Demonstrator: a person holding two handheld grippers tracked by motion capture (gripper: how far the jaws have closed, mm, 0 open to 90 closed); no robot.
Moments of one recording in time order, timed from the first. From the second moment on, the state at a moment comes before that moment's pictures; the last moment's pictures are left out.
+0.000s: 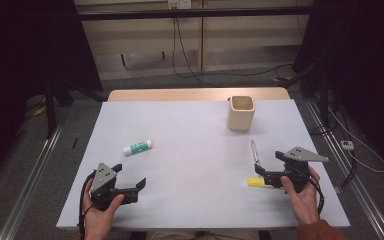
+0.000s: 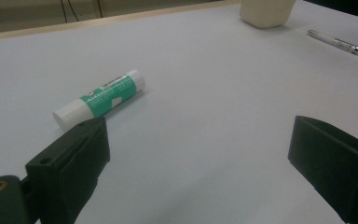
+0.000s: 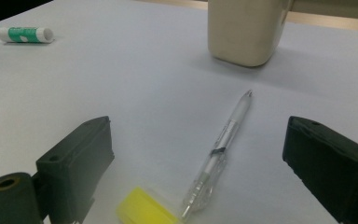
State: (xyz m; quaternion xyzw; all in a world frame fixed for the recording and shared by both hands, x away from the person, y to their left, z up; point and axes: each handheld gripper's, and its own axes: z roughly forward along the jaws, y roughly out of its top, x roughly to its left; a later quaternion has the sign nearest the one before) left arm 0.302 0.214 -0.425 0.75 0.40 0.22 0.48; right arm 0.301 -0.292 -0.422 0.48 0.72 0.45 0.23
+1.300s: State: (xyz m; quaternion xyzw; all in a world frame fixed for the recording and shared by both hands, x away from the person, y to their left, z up) left arm 0.303 0.213 -0.426 0.76 0.39 0.22 0.47; right arm 0.477 -0.302 -0.355 0.42 0.77 0.43 0.21
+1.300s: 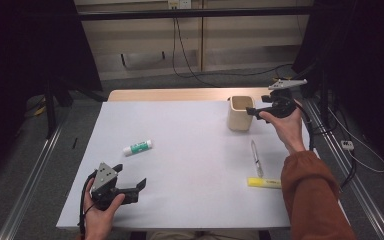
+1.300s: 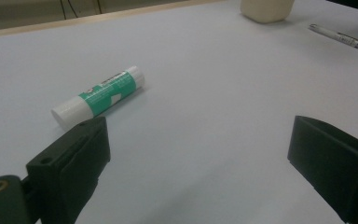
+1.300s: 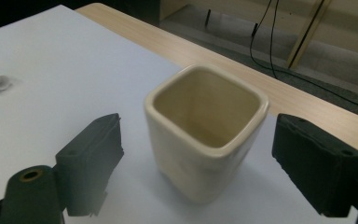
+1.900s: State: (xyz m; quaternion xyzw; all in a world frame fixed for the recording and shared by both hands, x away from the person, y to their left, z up) left arm 0.303 0.211 -0.427 0.76 0.39 0.21 0.47; right arm 0.543 -0.296 -0.365 0.43 0.79 0.39 0.18
